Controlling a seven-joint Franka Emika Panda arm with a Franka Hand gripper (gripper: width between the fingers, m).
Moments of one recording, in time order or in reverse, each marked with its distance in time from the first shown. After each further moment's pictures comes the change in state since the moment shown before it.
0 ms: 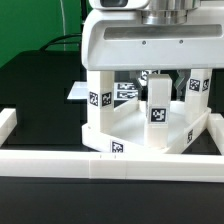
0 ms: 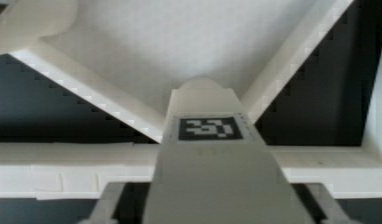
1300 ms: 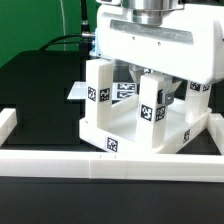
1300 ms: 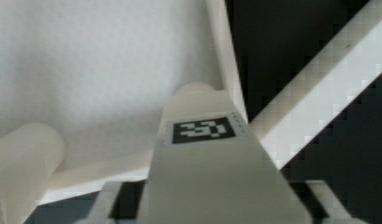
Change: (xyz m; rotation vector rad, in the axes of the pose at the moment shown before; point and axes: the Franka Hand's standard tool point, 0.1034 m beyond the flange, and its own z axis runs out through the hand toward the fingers) arm -0.003 0.007 0.000 0.000 -0.004 0.902
